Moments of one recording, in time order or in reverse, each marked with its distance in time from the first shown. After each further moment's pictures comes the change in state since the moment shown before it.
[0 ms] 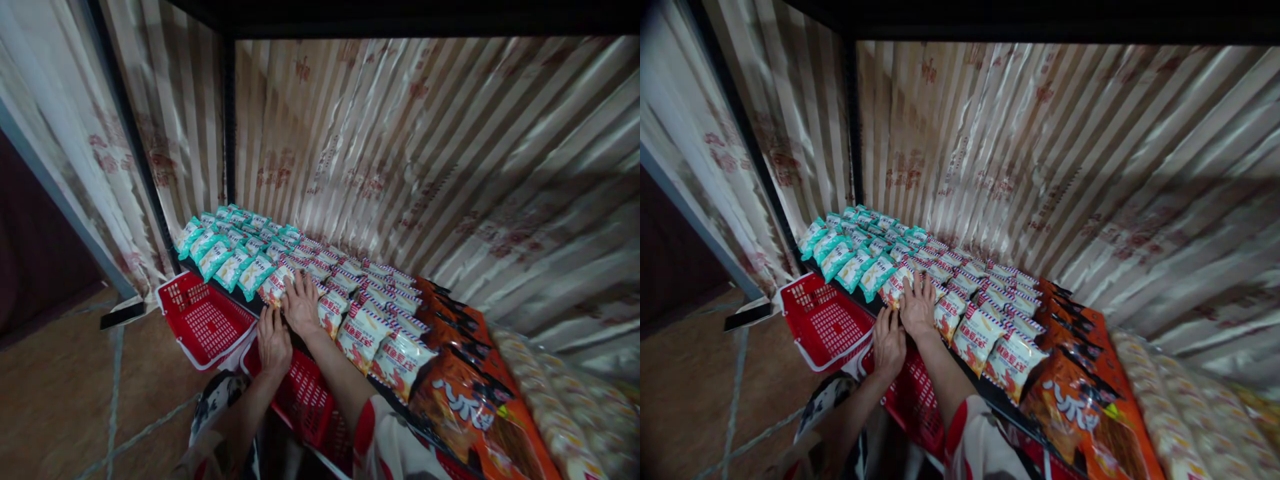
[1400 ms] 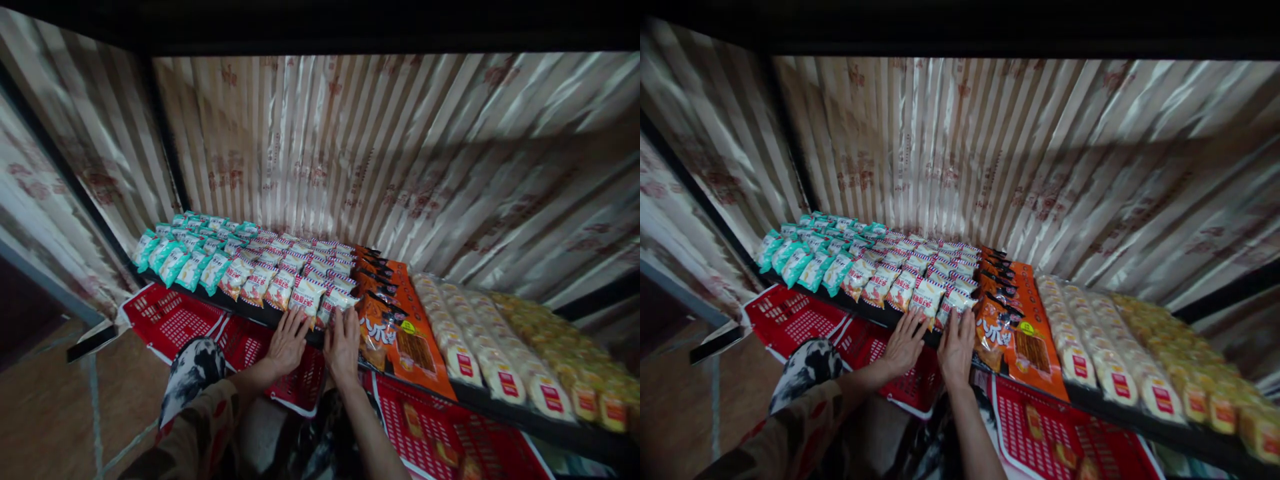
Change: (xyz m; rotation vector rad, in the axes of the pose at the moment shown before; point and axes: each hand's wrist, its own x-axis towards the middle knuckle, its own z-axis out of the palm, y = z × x) left_hand -0.052 0.104 0.002 0.051 -0.526 0.712; right_hand -0.201 0.114 -0.073 -0.096 0.389 0.361
